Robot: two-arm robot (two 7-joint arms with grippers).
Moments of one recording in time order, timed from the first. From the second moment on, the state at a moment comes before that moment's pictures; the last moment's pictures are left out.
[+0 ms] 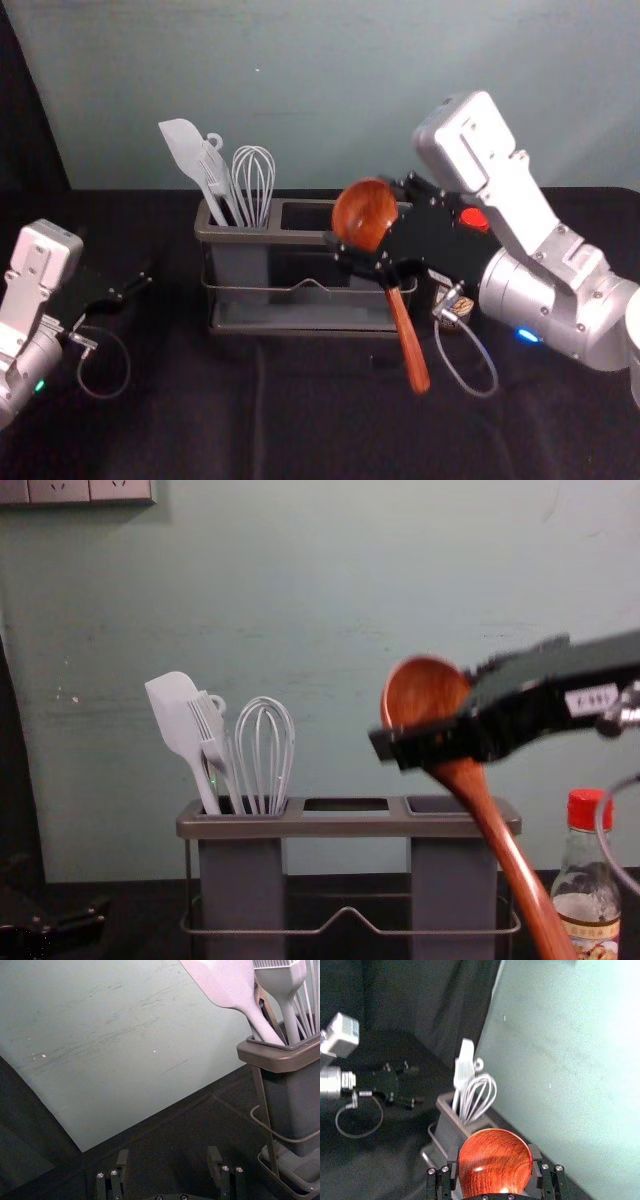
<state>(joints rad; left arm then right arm) -0.20 0.60 0.45 -1.41 -0.25 -0.12 0.03 0.21 0.48 -0.40 -2.10 0.06 0.61 0.32</state>
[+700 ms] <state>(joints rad) -0.20 0.60 0.45 -1.41 -0.25 -0.12 0.03 0.36 0.41 -0.34 -1.94 0.09 0.37 0.39</state>
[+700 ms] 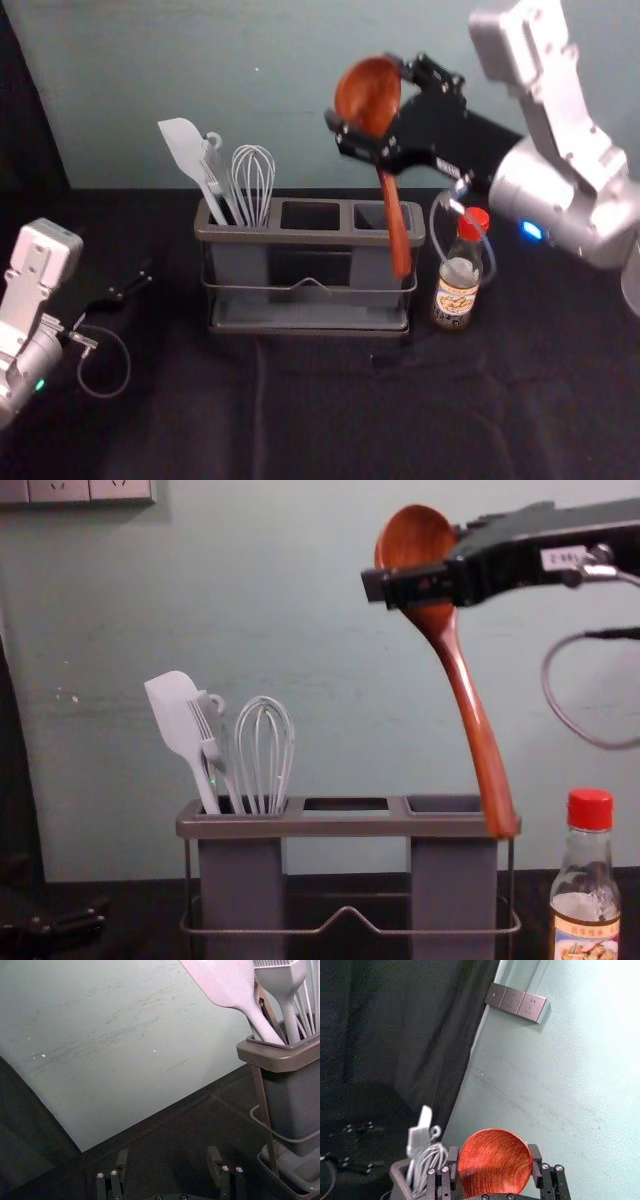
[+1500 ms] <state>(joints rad) -0.20 0.60 0.45 -1.41 -0.25 -0.12 0.03 0.60 0.34 -0.42 -1.68 0.06 0.40 0.41</state>
